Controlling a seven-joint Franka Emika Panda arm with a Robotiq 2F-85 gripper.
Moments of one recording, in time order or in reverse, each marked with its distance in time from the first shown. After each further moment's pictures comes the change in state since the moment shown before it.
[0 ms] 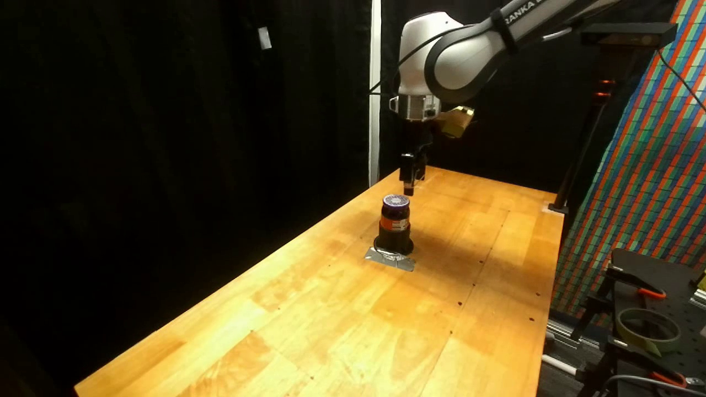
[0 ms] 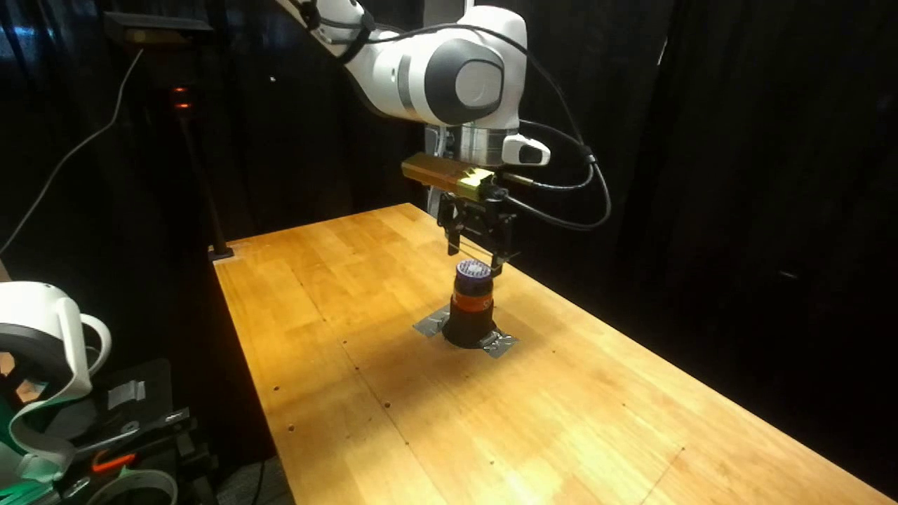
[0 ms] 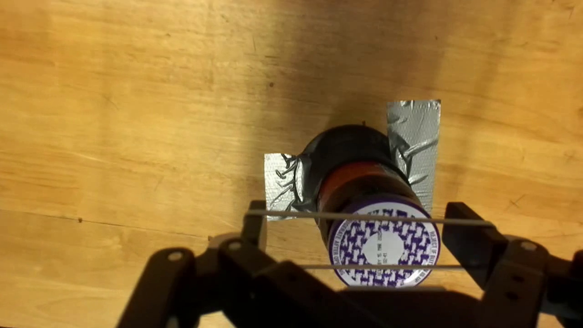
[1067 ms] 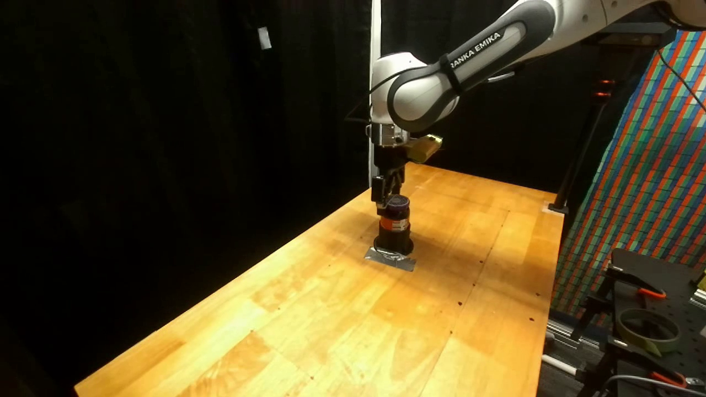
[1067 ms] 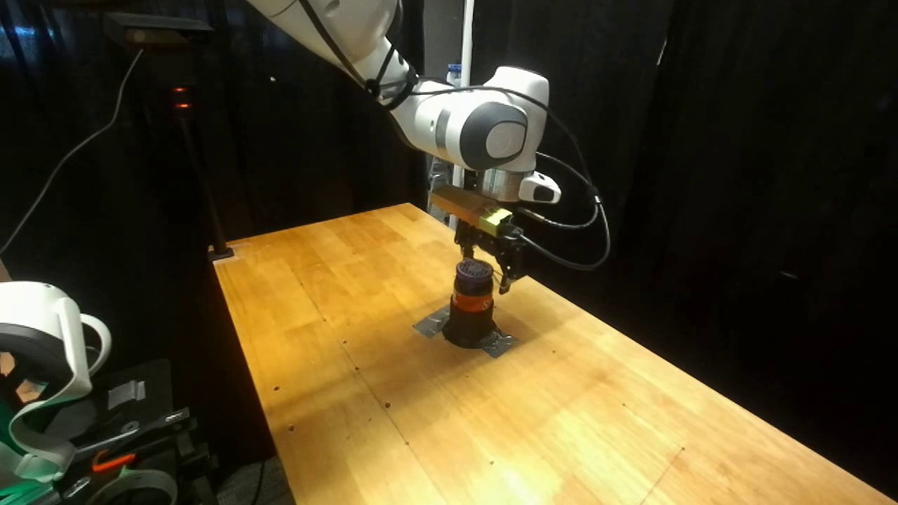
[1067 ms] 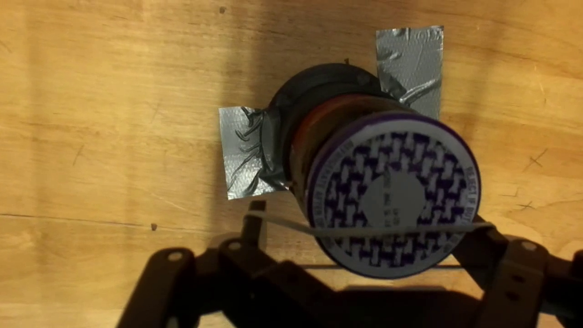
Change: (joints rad) arm -0.004 0.263 0.021 0.270 0.057 -0.028 -0.001
